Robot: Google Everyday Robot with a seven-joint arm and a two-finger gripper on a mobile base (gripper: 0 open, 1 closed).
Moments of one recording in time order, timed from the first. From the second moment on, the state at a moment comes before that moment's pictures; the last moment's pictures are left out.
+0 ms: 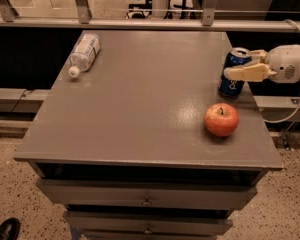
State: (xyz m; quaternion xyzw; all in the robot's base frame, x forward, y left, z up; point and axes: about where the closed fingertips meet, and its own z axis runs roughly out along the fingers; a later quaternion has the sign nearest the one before) arm 0.624 -0.247 0.901 -0.41 0.68 0.34 0.50
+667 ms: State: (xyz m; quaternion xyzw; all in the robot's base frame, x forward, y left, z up) arm 0.585 -0.244 0.904 -0.48 0.61 0.38 0.50
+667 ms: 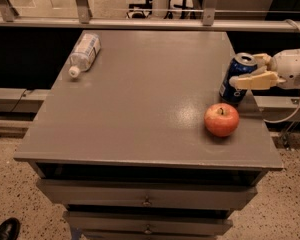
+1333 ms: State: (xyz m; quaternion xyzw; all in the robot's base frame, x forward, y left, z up) arm 0.575 -0.233 0.902 -0.51 0.59 0.39 0.48
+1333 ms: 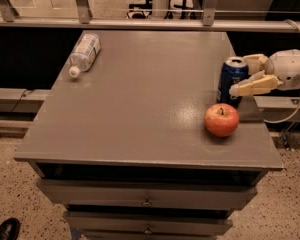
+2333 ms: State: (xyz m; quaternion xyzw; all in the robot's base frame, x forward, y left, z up) arm 0.586 -0.244 0.903 -0.51 0.60 0.38 0.48
